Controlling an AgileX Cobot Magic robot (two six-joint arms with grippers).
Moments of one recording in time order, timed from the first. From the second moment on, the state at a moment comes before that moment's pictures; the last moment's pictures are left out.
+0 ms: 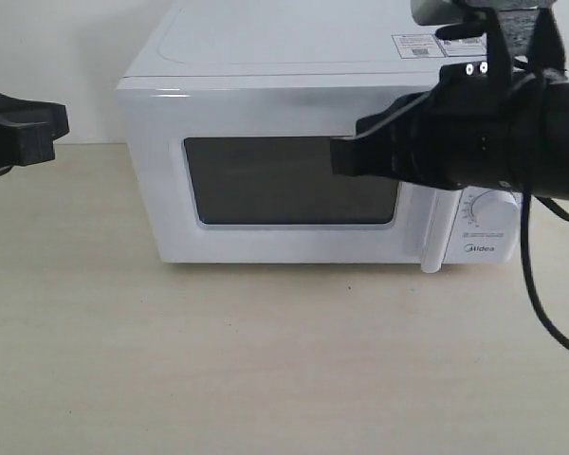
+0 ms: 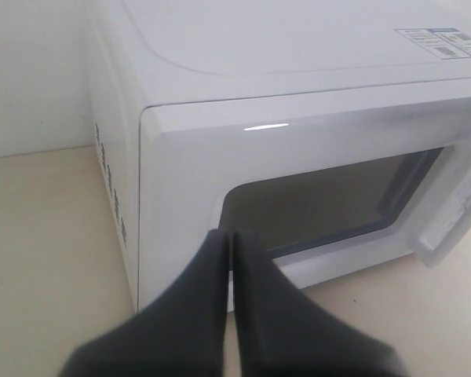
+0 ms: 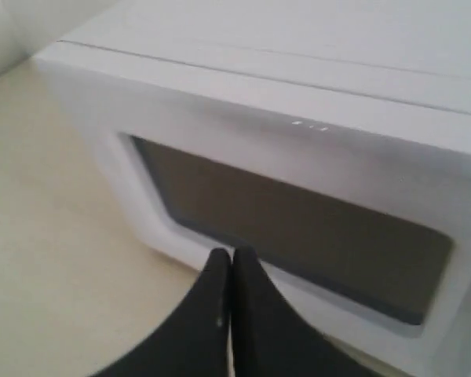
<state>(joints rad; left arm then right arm) -0.34 1.01 -0.64 -1.24 0.16 1.12 0.52 1.21 -0.75 1.20 -0.01 -1.02</state>
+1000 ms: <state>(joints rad) -0.34 1.01 -0.64 -1.24 0.14 1.12 0.50 0.71 -0.58 1.19 0.04 -1.07</state>
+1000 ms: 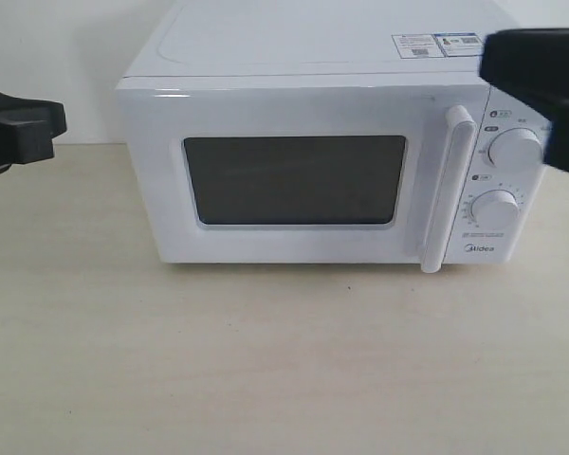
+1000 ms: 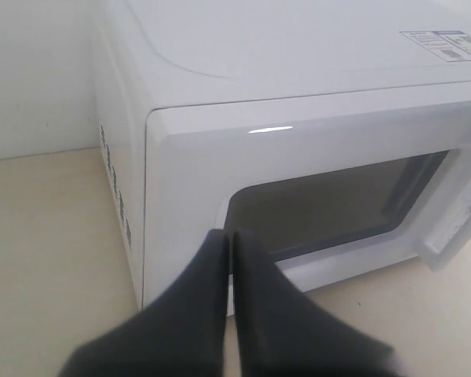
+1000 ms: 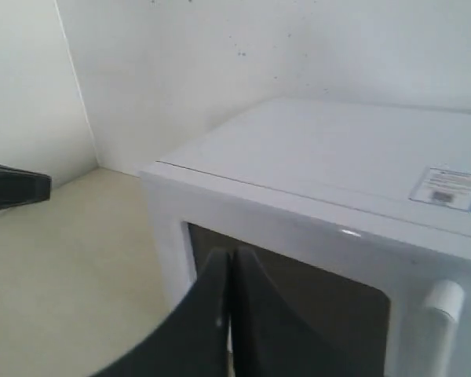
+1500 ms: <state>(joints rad) -0.34 1.01 -0.64 -1.24 0.14 1.12 0.05 0.22 -0.19 1.20 0.10 -0.95</state>
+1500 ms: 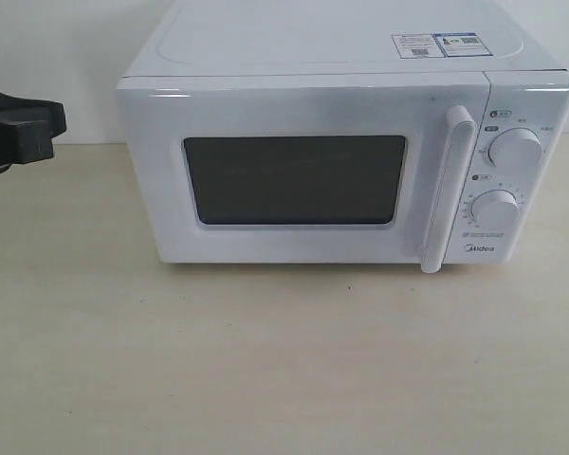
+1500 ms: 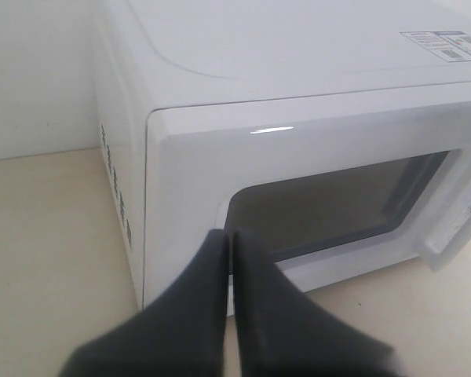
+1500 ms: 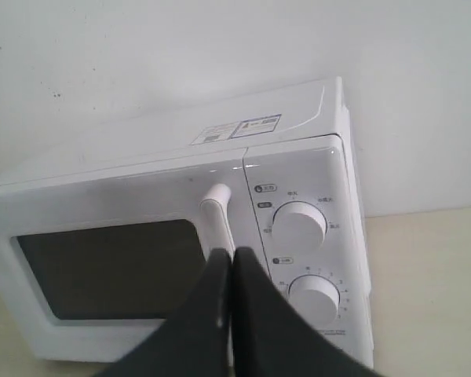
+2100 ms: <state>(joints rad) -0.34 1.01 -0.64 -1.24 0.14 1.12 0.05 0.07 -0.17 0.59 0.25 -0.45</state>
